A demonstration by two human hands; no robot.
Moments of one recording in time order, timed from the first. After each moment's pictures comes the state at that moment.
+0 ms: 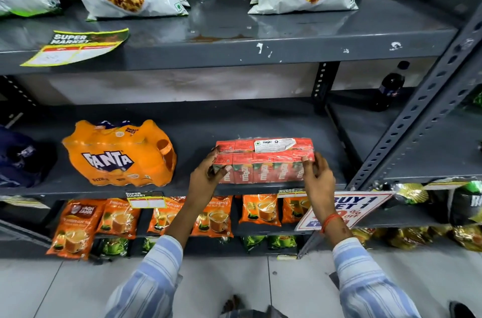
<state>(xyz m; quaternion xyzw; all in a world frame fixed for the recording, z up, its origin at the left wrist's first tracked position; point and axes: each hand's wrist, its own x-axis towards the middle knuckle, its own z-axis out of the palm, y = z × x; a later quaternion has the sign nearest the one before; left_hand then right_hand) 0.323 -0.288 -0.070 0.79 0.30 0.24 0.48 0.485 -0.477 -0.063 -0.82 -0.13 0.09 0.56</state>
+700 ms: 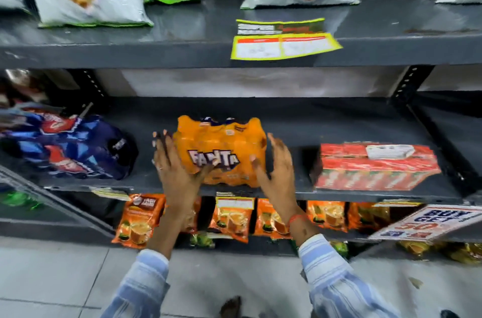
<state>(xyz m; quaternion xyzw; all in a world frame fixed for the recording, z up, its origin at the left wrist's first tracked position) 0.142 -0.113 -0.039 0.78 0.43 0.35 0.28 0.286 -0.247 -0.046 -0.75 -0.38 0.05 0.54</state>
